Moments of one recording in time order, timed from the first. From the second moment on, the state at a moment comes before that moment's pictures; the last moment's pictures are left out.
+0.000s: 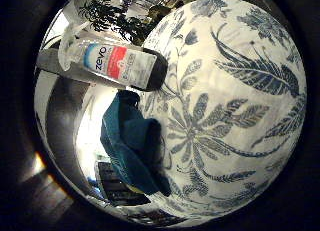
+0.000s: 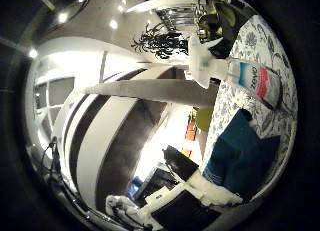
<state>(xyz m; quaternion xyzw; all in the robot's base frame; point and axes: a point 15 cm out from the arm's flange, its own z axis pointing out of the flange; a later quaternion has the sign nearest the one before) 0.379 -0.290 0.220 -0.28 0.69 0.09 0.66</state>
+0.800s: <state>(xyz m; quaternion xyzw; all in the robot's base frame) 0.443 -0.280 0.213 -0.27 0.68 0.11 0.68</state>
